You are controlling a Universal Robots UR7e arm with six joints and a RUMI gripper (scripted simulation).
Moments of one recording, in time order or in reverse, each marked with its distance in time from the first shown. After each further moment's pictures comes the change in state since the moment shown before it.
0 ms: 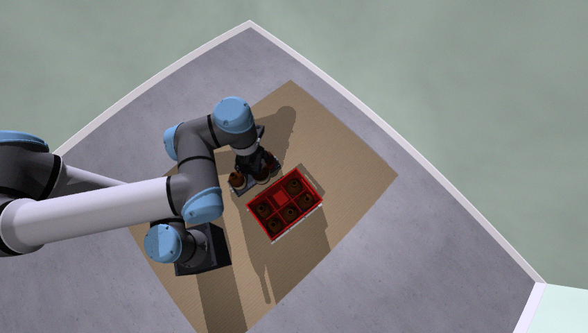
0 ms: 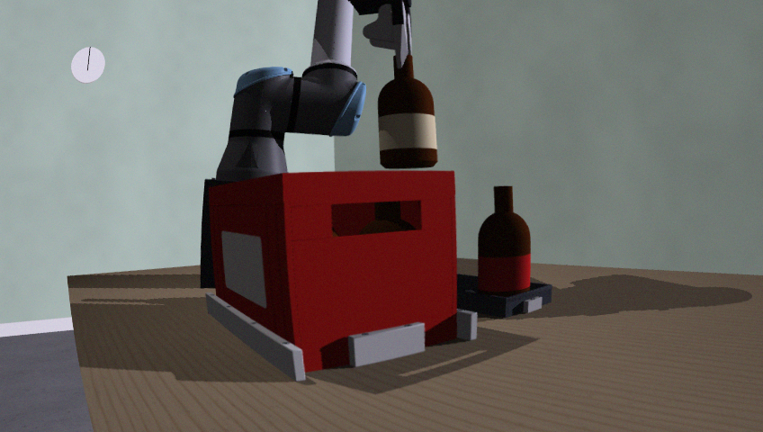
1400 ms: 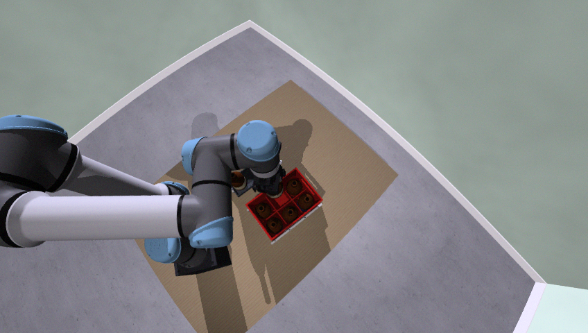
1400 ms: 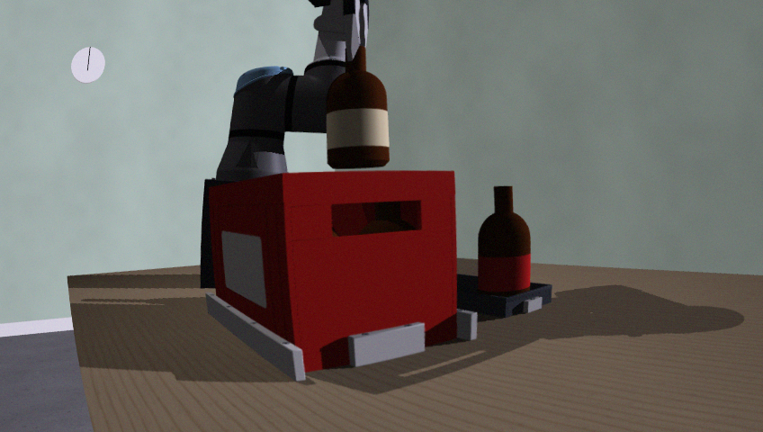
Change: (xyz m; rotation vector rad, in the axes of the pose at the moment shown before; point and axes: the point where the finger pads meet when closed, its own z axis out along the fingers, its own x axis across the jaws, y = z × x) arm 0.062 0.051 0.000 0.000 0.000 0.000
